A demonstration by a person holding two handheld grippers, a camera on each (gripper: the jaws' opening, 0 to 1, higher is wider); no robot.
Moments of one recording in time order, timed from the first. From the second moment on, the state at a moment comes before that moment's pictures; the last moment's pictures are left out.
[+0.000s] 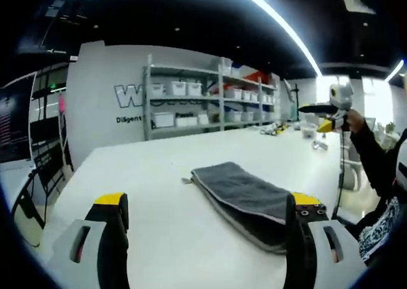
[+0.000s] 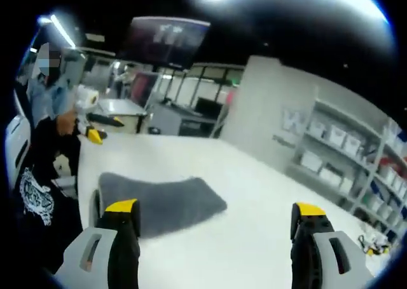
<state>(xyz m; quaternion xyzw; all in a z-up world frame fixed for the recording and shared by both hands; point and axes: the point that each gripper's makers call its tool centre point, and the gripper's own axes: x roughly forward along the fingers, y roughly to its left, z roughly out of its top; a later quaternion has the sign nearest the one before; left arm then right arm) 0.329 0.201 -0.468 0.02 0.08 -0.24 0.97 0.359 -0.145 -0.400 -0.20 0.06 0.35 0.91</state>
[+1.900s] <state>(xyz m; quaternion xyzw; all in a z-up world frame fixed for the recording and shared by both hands) 0.316 0.138 -0.490 -0.17 0.10 -0.30 0.93 0.391 -0.065 -0.343 -0.35 0.14 0.46 0.81</state>
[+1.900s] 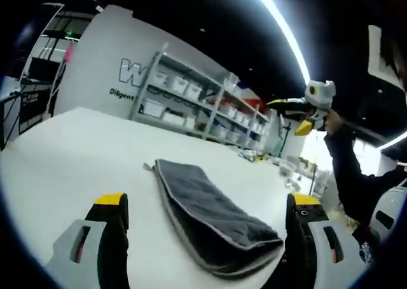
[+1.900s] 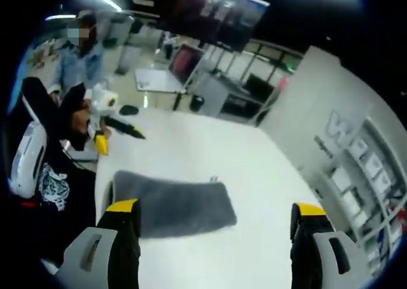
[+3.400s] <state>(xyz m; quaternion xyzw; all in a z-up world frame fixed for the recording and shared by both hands) 0.291 0.100 -0.546 -0.43 0.23 -0.34 0.81 0.407 -0.046 -0.329 -0.38 0.18 0.48 0.77</state>
